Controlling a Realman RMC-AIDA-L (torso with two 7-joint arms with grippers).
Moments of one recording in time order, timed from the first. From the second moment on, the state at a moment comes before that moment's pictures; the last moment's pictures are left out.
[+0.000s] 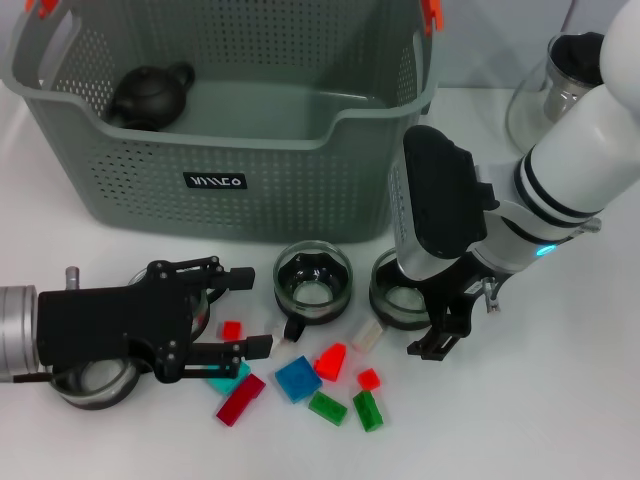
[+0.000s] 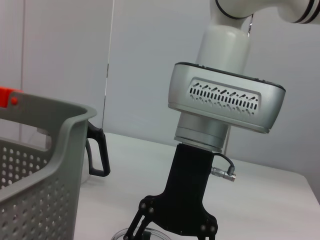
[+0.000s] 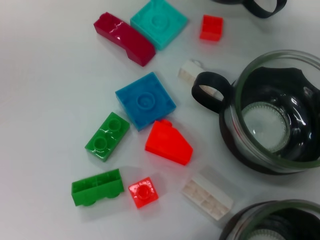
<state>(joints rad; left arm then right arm) -0.43 -2.12 0.52 0.72 2.14 1.83 -1.14 0.89 2.11 -1.62 -0.87 -2.48 -1.30 1.90</state>
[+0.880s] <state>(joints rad) -0.43 -2.12 0.50 0.69 2.14 1.82 -1.10 0.89 2.10 -1.61 -0.89 -2.50 -1.34 2.00</state>
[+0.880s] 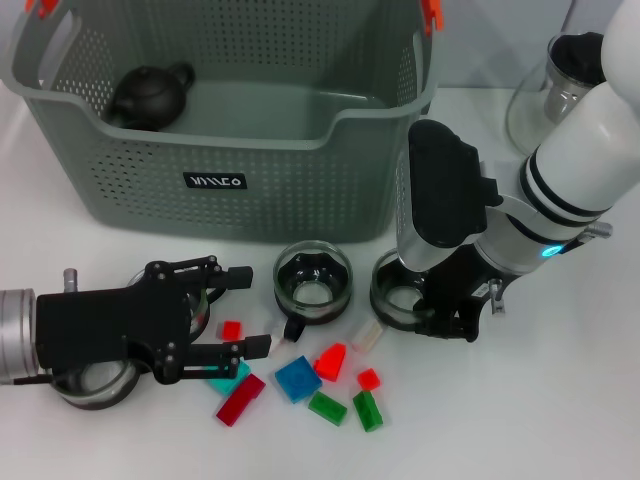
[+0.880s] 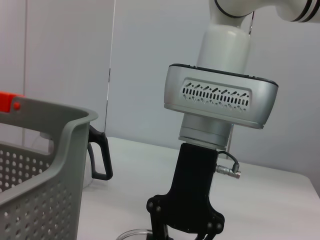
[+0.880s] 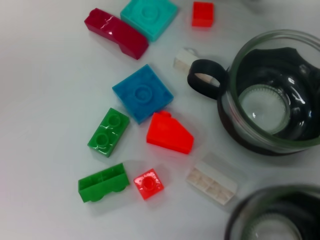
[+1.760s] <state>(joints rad) -0.43 -2.12 0.50 0.70 2.14 1.83 -1.10 0.80 2.10 -1.42 -1.36 -2.41 -1.80 2.13</state>
